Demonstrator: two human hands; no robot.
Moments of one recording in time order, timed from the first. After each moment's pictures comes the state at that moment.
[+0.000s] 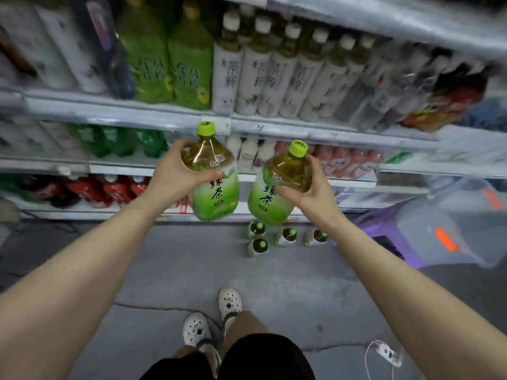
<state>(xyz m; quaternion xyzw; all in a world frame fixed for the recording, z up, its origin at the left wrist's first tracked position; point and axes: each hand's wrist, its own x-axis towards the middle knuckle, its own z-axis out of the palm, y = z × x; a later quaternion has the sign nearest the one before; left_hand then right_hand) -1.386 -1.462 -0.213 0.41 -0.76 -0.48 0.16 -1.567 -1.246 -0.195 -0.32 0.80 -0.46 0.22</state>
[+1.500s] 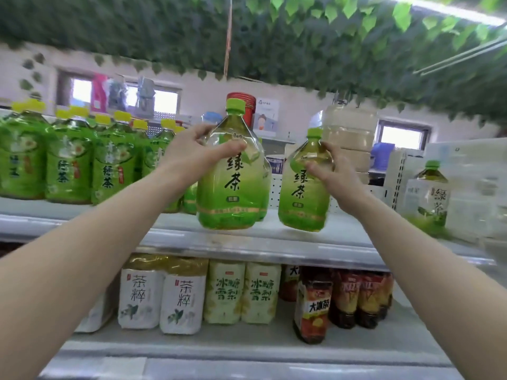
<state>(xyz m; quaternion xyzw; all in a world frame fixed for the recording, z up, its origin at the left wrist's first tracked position) -1.648 -1.464 0.337 0.14 -0.76 -0.35 0.53 -1.900 -1.323 0.336 -0.50 0.63 -0.58 -0.09</state>
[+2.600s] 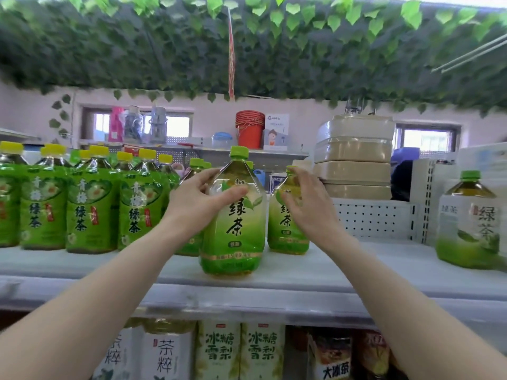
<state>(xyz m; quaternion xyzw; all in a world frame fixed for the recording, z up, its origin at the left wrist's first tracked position) -1.731 -1.494 0.329 0.21 -0.77 -0.32 0.51 -1.939 -1.395 0.325 -0.54 0.66 -0.42 -0.30</state>
